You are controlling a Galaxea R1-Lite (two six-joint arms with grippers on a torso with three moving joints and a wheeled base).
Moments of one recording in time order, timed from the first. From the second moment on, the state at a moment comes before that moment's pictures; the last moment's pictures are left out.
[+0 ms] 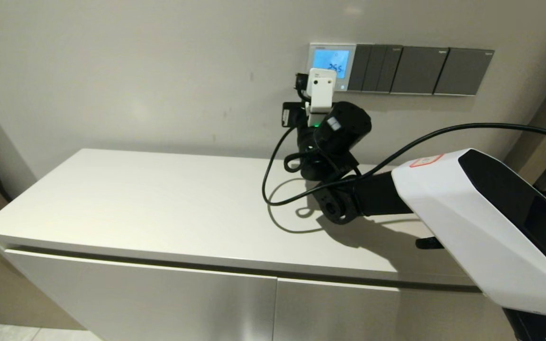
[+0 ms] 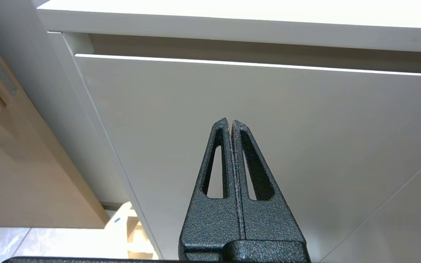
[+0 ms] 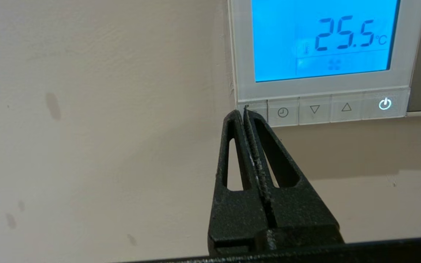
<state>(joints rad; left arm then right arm) 0.00 0.00 0.00 0.01 0.00 0.02 0.62 2.34 -1.76 -1.27 -0.56 -0.34</state>
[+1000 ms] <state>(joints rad) 0.00 0.00 0.00 0.01 0.00 0.02 0.63 2.33 -1.72 -1.29 -0.56 -0.34</state>
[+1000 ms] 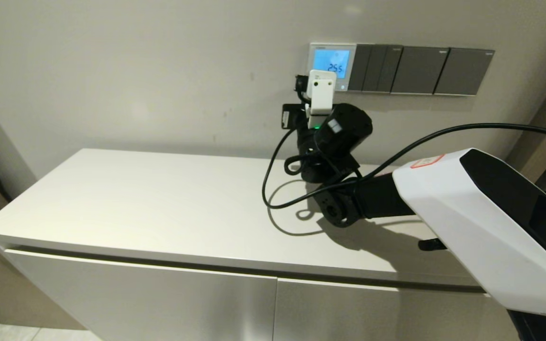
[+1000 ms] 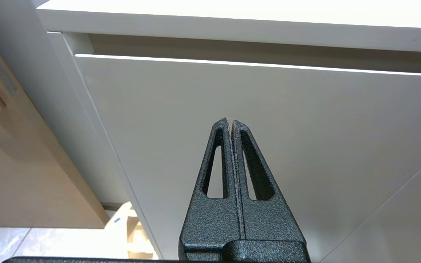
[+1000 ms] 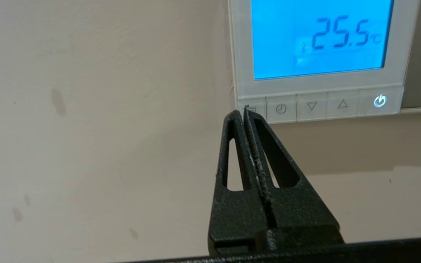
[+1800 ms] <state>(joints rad) 0.00 0.00 0.00 0.01 0.00 0.01 0.62 2.33 -1.74 -1.28 -0.56 -0.34</state>
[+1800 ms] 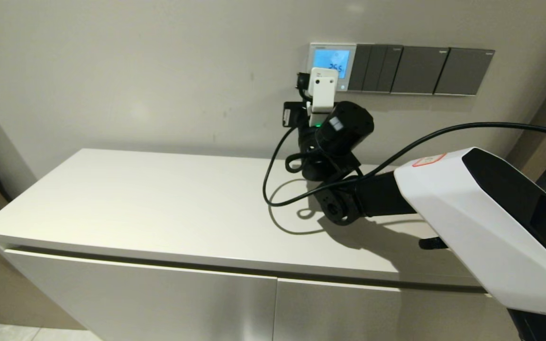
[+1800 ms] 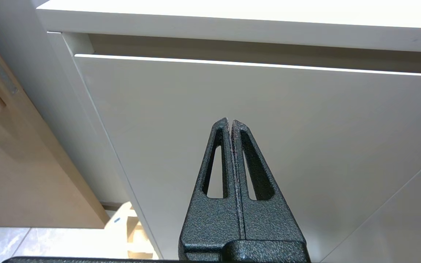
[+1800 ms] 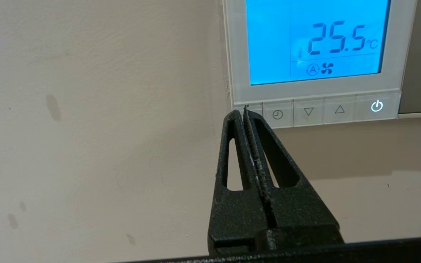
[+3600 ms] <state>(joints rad) 0.00 0.00 0.00 0.01 0.00 0.02 0.63 2.34 -1.75 -1.28 -0.56 -0.34</state>
